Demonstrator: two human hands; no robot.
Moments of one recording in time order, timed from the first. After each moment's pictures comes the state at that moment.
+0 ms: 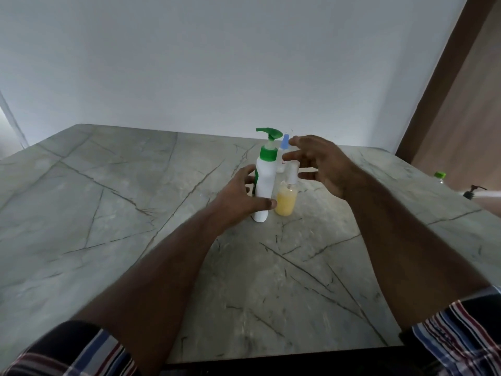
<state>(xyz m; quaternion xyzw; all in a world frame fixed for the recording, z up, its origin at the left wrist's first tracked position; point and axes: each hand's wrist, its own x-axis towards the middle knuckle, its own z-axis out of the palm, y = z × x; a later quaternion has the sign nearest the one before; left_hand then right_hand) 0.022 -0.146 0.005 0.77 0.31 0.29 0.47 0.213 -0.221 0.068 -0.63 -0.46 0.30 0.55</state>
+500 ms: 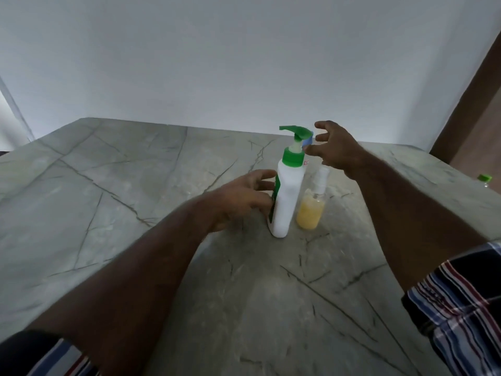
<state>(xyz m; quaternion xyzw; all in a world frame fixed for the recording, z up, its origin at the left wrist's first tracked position) 0.020 -0.094 0.014 0.76 0.30 0.14 0.56 0.267 -0.124 0.054 -0.74 -0.49 0.14 0.44</state>
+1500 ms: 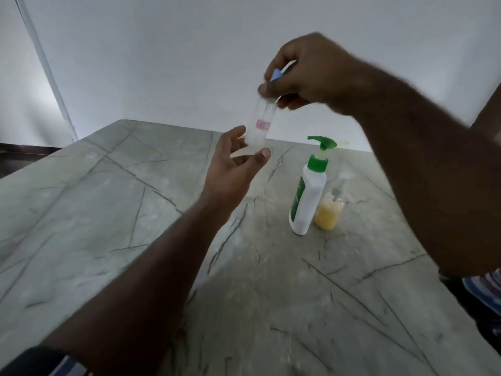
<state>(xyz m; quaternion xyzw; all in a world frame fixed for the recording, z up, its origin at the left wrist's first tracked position) -0.043 -0.124 0.048 0.64 0.30 0.52 0.48 0.103 -0.158 0.204 -0.61 -0.69 0.10 0.38</state>
